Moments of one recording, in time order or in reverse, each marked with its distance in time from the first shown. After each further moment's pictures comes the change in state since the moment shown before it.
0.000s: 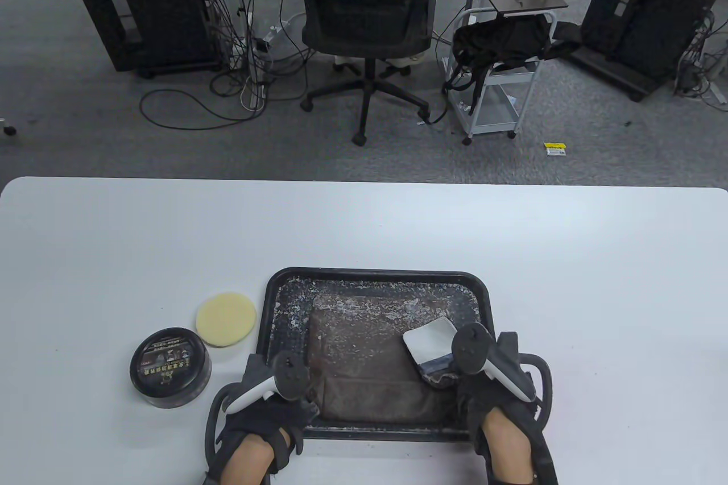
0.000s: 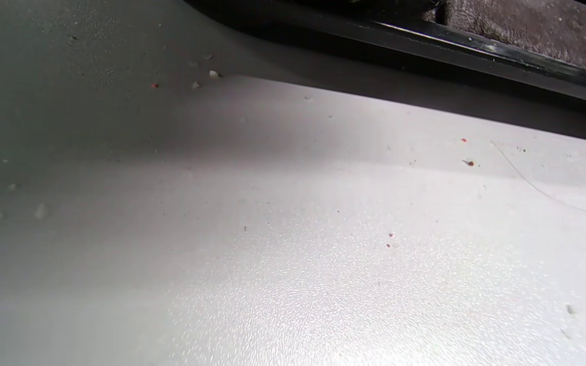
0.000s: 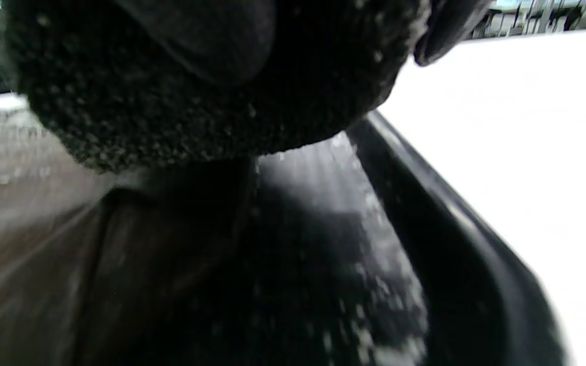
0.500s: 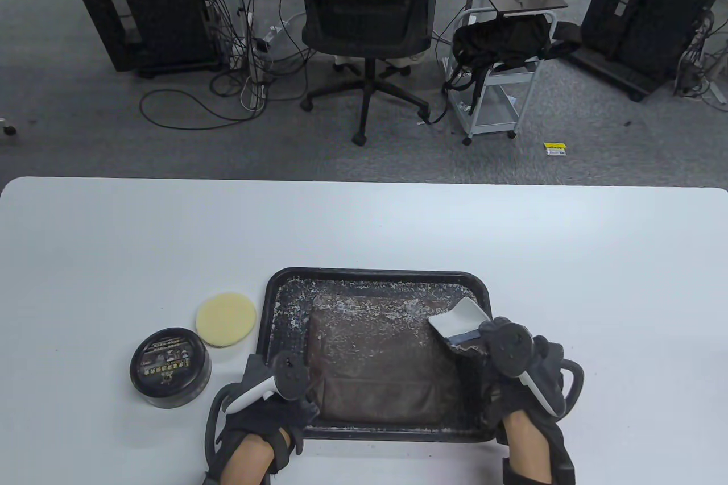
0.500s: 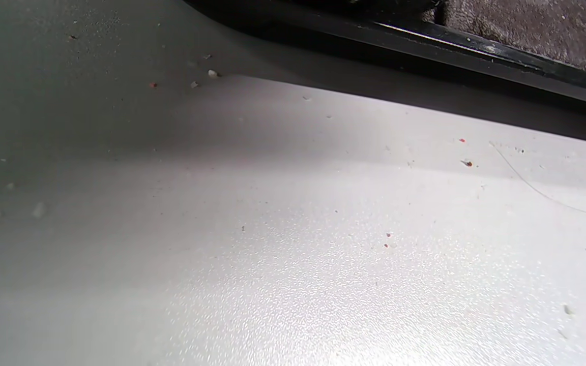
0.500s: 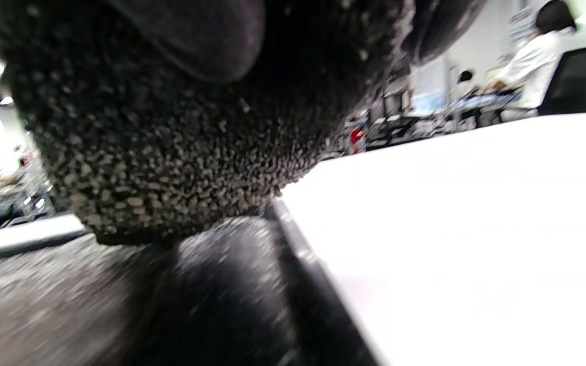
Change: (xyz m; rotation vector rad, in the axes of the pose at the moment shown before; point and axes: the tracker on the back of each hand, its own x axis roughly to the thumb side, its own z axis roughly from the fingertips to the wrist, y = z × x) left_hand 0.000 0.000 0.000 -0.001 0.000 0.003; right_hand -0.048 -0.021 0.006 -0.355 0.135 -0.092
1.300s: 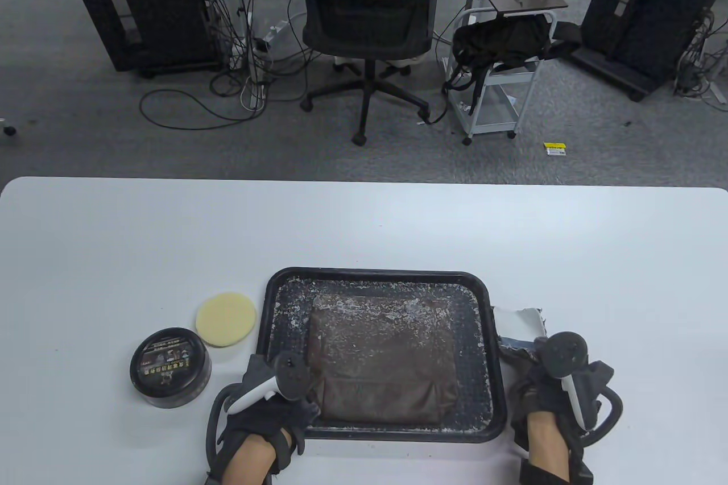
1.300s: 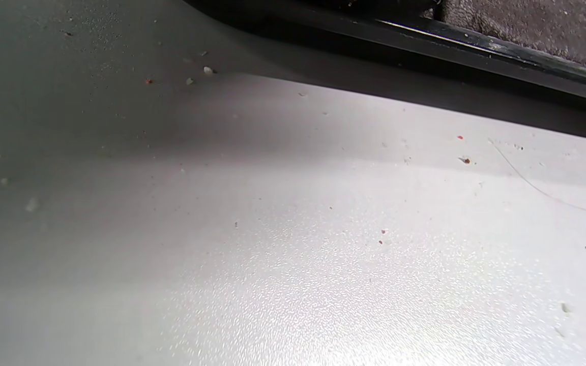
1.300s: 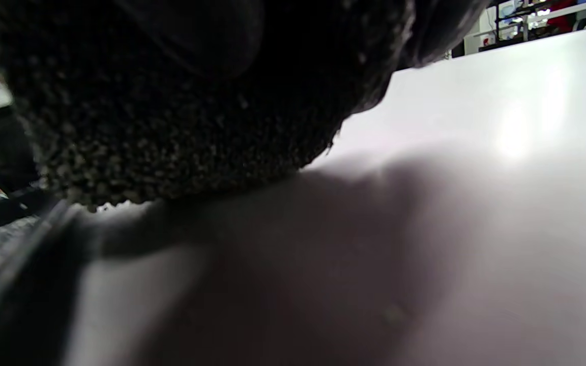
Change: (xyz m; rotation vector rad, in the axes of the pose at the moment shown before) left_hand -0.001 0.001 0.000 -0.003 0.007 -0.001; right_hand -0.072 0.028 -0.003 0.068 0.406 -0.047
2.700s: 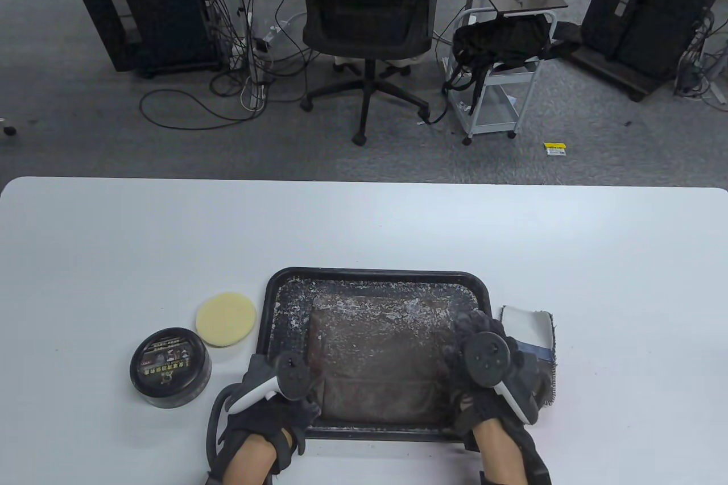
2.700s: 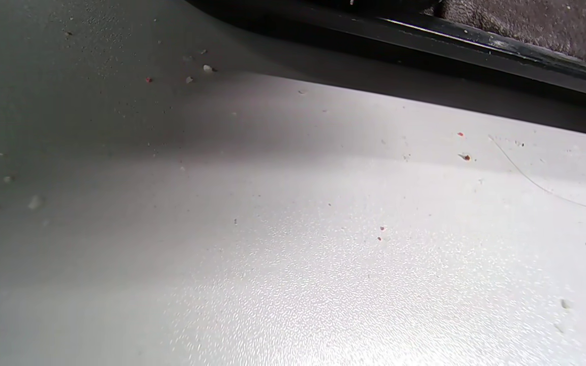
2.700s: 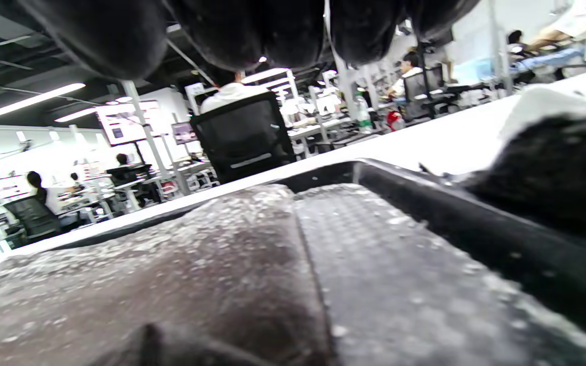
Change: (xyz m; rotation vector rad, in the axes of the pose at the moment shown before) left_hand 0.002 -0.001 0.000 -0.006 0.007 -0.008; right_hand 0.106 -0.001 0.072 0.010 -0.552 -0.048
